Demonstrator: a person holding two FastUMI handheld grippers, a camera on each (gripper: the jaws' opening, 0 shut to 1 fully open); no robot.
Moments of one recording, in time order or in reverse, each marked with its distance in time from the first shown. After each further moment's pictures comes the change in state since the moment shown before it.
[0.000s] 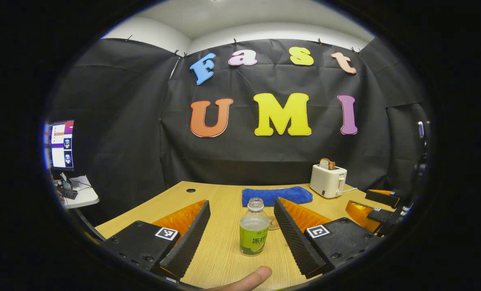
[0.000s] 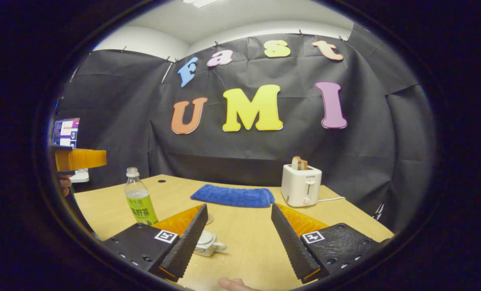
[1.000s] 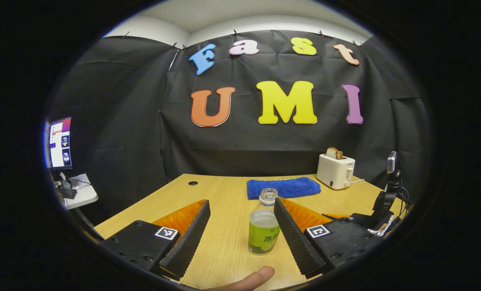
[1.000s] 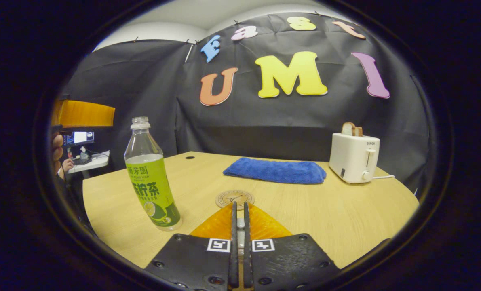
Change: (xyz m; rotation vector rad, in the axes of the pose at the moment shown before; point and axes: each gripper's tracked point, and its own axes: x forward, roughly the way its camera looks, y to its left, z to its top) left arm 0.023 0.012 -0.024 0.030 0.058 0.005; right arm 0.074 0.078 -0.085 0.000 0.160 0.217
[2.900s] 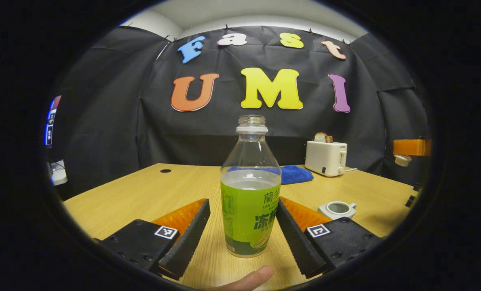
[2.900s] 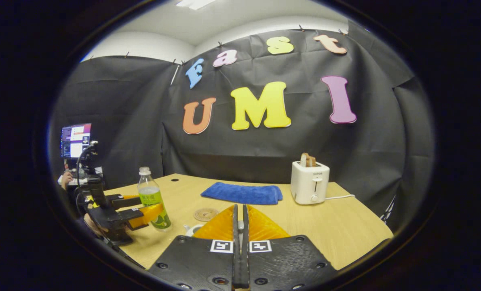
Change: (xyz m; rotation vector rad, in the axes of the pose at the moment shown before) left arm 0.072 -0.035 -0.100 -0.017 -0.034 -0.133; right arm -0.132 -0.072 0.072 0.004 -0.146 -0.122
